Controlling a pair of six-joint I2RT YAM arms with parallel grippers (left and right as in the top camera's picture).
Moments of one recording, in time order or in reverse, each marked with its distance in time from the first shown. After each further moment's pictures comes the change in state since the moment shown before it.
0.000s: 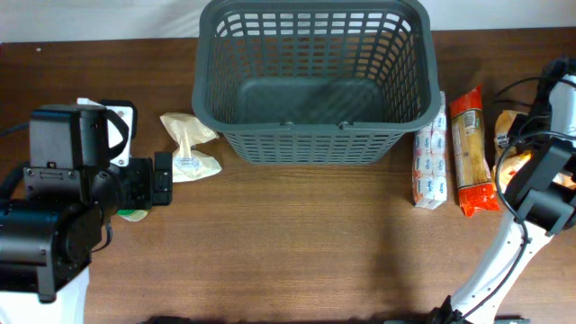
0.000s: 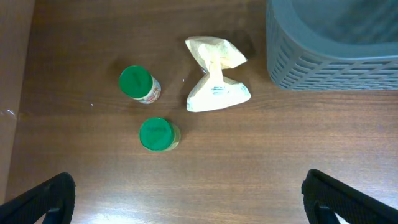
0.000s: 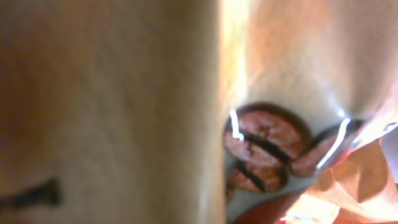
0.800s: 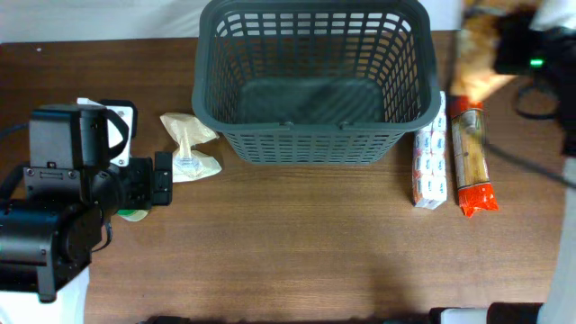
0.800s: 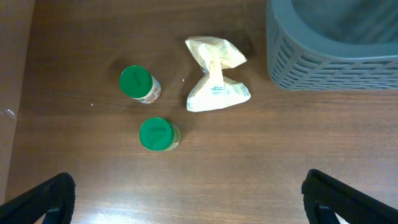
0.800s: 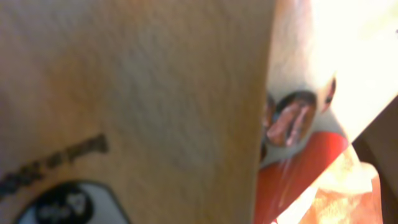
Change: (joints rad) left arm 0.000 0.000 0.000 0.000 0.000 0.000; right arm 0.497 -0.903 -0.031 0.329 -0.291 -0.191
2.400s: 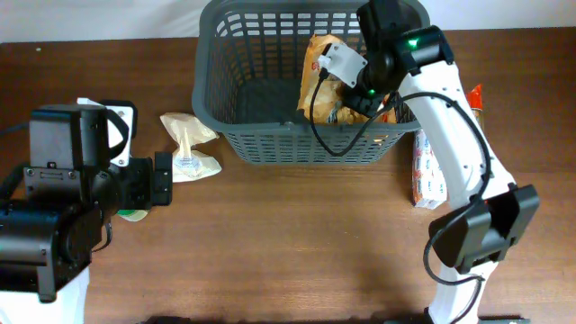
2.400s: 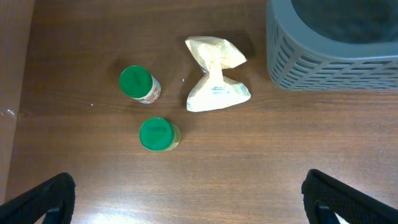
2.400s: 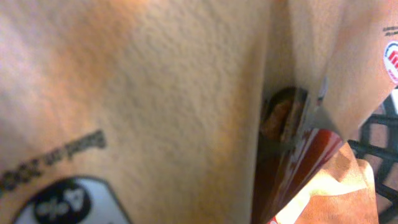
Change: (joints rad) left arm 0.000 0.000 0.000 0.000 0.000 0.000; right arm 0.304 0.494 -0.038 -0.204 -0.052 -0.694
